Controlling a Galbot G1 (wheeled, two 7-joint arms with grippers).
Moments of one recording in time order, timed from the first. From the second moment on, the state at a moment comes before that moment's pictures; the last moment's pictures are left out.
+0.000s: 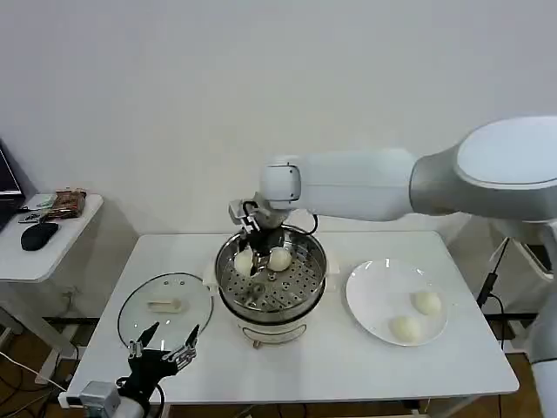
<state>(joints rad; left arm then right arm) 1.77 -1.10 -0.59 -2.35 -0.51 0.35 -0.20 0.76 1.48 -1.68 1.17 0.88 -0.19 -0.81</state>
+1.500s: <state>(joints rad) 1.80 -1.10 -0.61 -2.40 -0.54 0.35 -0.19 0.64 1.49 -1.65 1.11 0.83 -0.24 -0.76</state>
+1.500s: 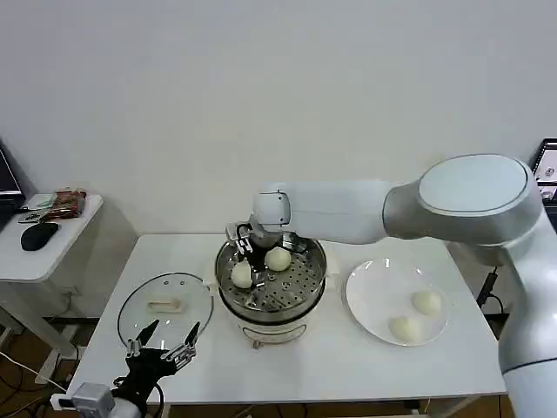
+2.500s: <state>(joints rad) 1.83 -1.12 -0.64 -2.40 -0.52 0.35 -0.20 0.91 1.18 -1.68 1.39 0.79 -0.19 -0.81</state>
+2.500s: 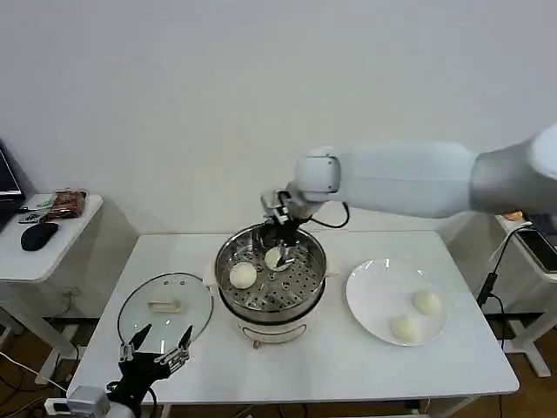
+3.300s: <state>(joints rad) 1.83 -1.14 -0.65 -2.42 -0.51 0.35 -0.20 1.15 0.75 -1.92 1.65 0.56 -0.09 -0.91</state>
